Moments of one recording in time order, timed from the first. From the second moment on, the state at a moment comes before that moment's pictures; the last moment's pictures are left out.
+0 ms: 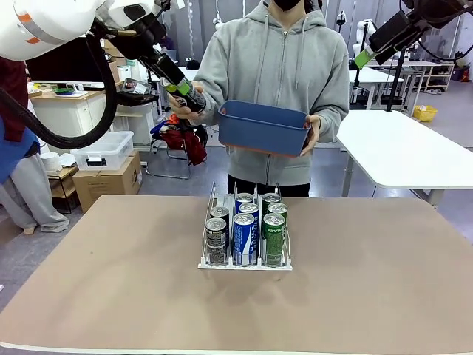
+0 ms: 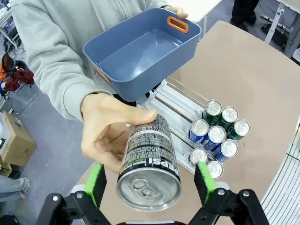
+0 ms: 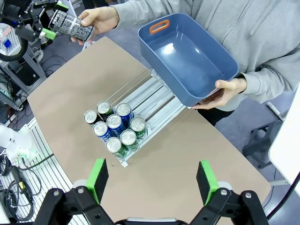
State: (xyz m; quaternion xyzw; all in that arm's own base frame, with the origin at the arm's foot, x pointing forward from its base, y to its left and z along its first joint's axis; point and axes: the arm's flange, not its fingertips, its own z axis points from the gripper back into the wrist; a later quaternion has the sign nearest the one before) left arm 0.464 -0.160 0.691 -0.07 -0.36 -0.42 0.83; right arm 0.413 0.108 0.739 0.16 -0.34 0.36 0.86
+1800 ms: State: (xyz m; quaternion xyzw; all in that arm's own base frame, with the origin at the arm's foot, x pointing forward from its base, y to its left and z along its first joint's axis) left arm 0.471 -0.160 0.688 -0.07 -0.36 -0.38 0.85; right arm 0.413 0.108 0.739 0.16 -0.34 0.36 0.86
